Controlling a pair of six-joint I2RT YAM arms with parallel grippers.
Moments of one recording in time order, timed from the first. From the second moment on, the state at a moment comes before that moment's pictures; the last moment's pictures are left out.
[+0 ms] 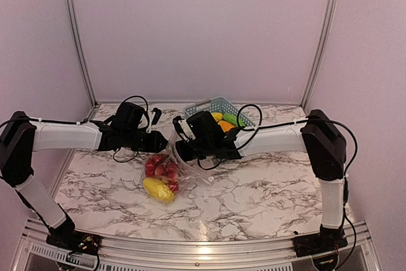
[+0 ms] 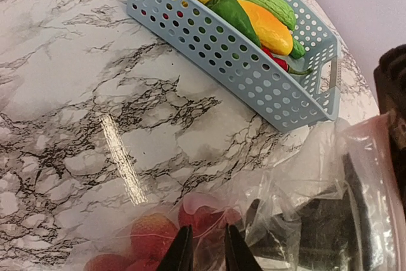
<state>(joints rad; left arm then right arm) -0.62 1.62 0.96 -0.04 0.22 -0.41 0.96 2.07 1.46 -0.01 -0.11 0.46</state>
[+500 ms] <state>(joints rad) -0.62 1.39 0.76 -0.06 0.10 -0.41 0.96 2.05 1.45 0.02 -0.15 0.44</state>
